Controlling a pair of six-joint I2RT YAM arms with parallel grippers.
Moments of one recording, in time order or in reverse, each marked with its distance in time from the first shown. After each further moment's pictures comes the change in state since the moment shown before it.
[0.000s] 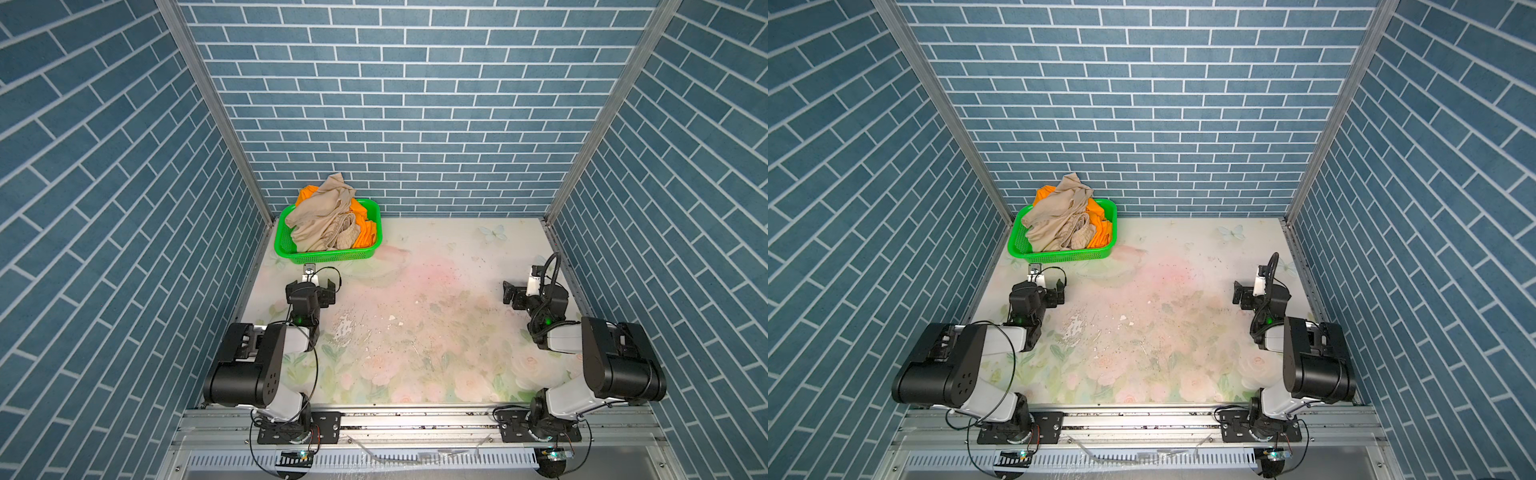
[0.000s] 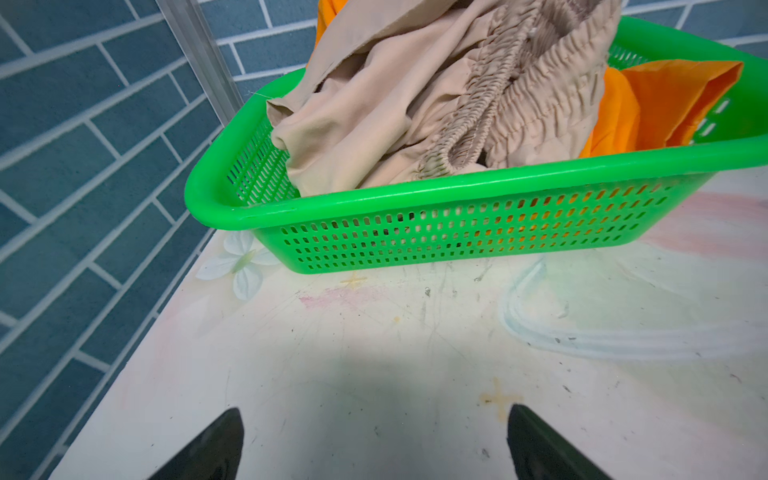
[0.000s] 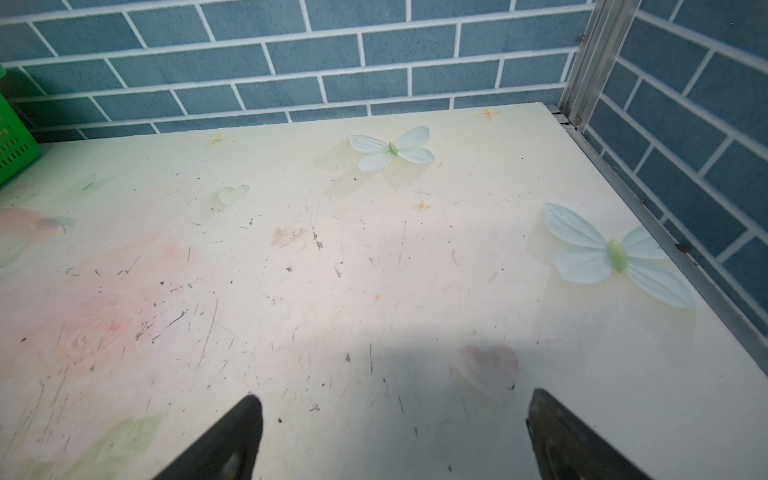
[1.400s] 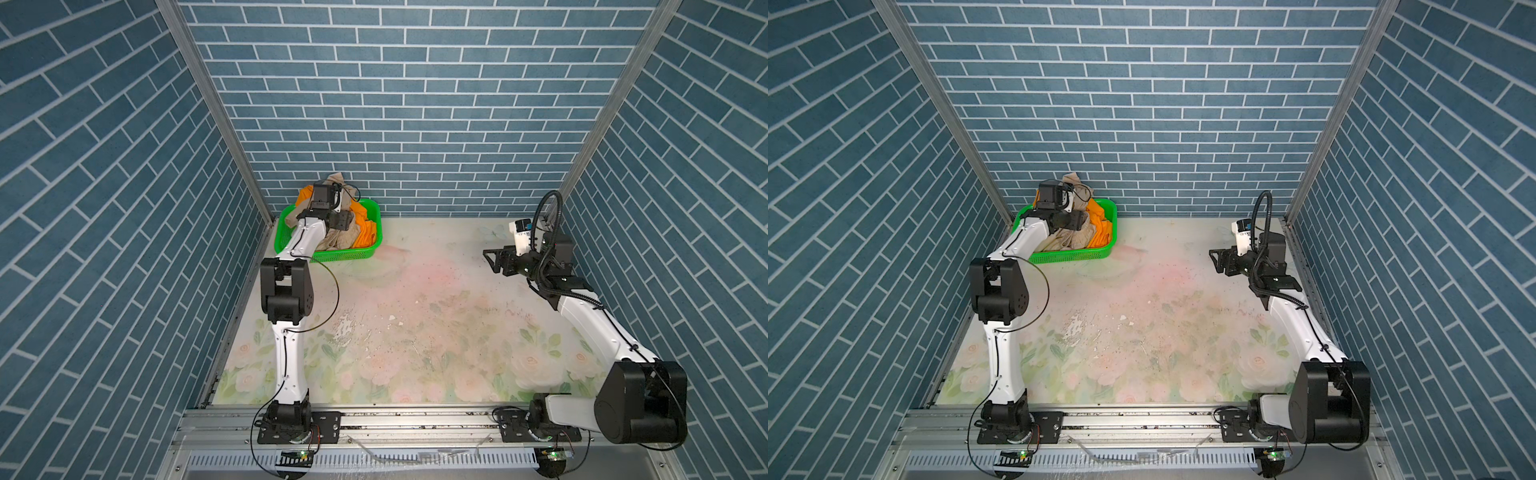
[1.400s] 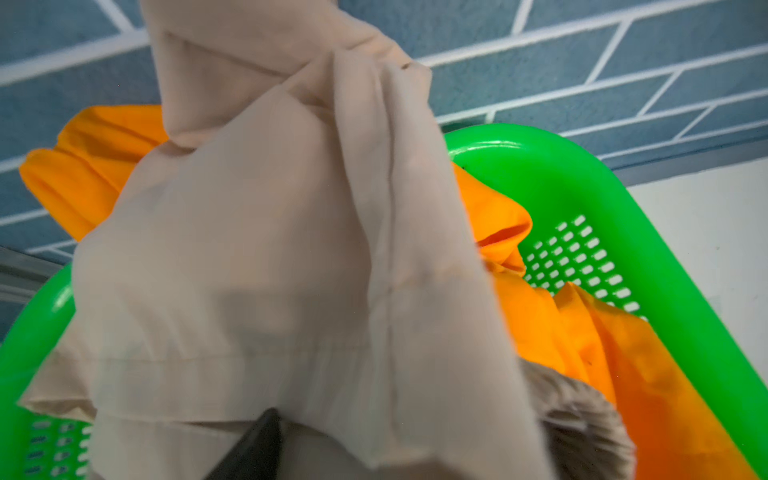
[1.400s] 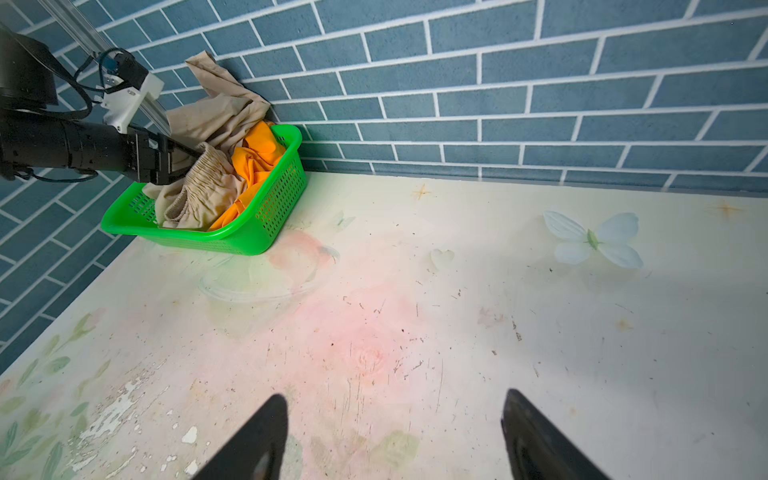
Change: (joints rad) left arm -0.015 0.785 1.670 -1.193 0.232 0.087; right arm 0.163 -0.228 0.576 -0.896 -0.283 0.043
